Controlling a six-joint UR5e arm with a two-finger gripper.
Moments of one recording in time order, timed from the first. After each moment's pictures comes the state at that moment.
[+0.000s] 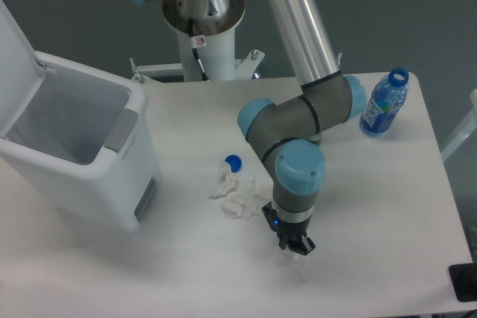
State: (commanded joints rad) arm 2.48 -2.17 -1.46 -0.90 1.52 1.35
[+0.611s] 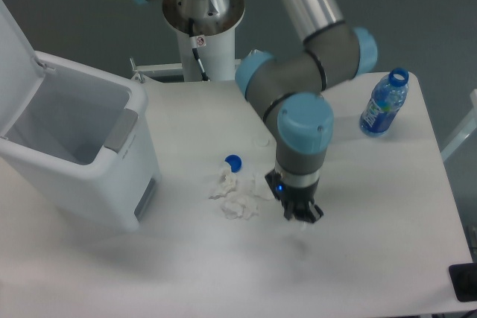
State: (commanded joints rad) arm 2.49 -1.95 -1.48 -1.21 1.54 1.36
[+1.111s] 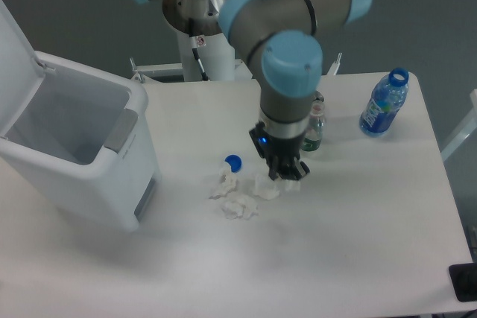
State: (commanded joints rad) arm 2.47 -1.81 -1.53 -1.32 1.53 1.36
